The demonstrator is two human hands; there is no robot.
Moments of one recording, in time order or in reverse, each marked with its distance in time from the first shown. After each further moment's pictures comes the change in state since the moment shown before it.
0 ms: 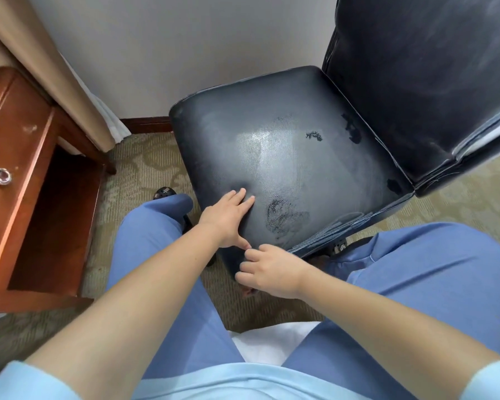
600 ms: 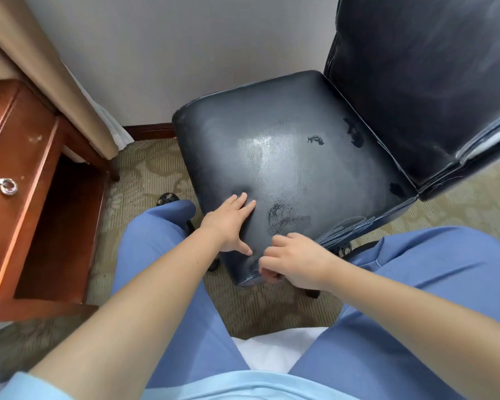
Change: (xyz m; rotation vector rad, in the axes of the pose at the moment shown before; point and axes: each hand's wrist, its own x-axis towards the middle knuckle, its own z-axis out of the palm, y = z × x) left_hand 0.003 -0.006 -0.002 -0.020 -0.050 0.015; right_hand -0.019 0.029 -0.024 0.128 -0.131 0.153
